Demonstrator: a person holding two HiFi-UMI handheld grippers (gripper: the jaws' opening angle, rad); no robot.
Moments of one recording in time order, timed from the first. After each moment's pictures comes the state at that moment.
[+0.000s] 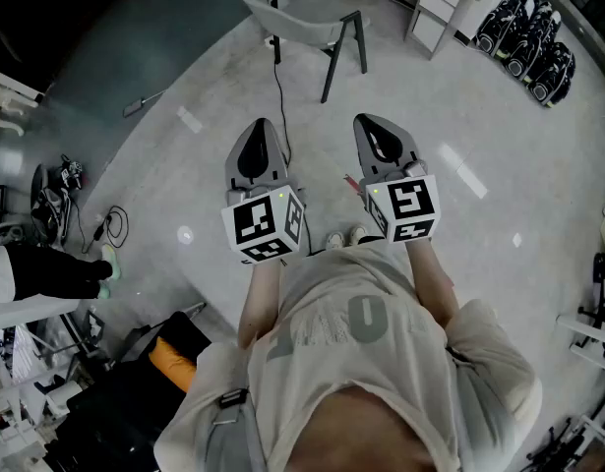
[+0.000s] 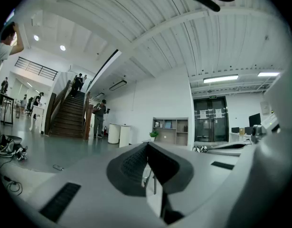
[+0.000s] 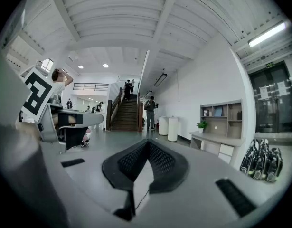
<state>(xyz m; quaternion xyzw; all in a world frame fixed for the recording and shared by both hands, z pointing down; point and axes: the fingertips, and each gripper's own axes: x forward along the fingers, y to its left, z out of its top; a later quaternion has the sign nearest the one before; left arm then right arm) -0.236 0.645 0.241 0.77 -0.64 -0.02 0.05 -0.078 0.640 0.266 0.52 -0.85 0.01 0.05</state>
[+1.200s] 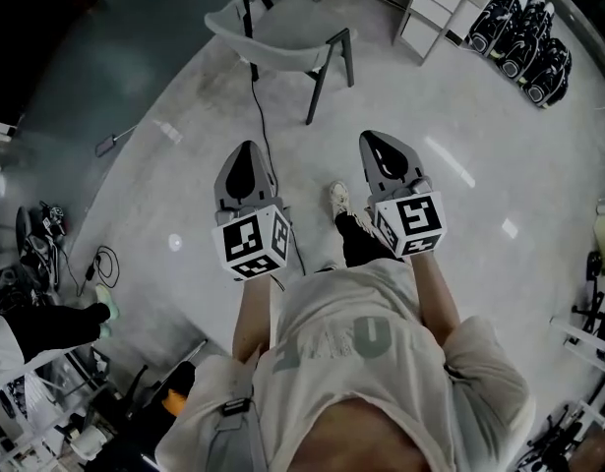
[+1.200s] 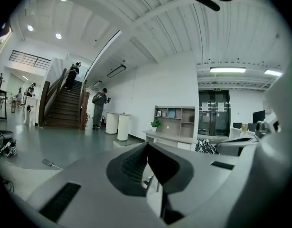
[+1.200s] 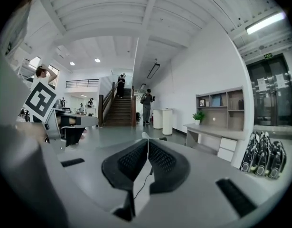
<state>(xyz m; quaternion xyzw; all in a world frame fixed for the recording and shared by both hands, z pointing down) -0.235 0.436 0.318 0.77 -0.63 0.01 0.09 -0.037 0.444 0.330 0.53 -0.84 0.05 0.07</state>
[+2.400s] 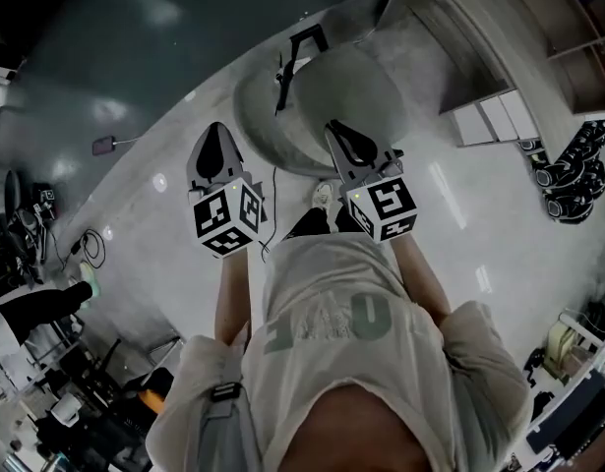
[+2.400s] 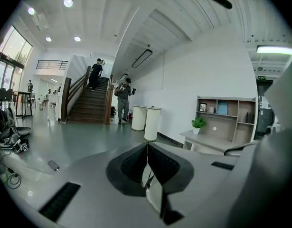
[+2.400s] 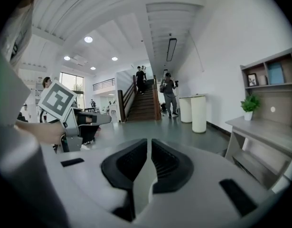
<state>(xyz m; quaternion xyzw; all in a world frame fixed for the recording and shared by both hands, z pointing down) -0.358 -0.002 0.342 0.64 -0.76 0.03 0.15 -0.169 -0.027 0.361 0.35 -0.93 0.10 0.11</state>
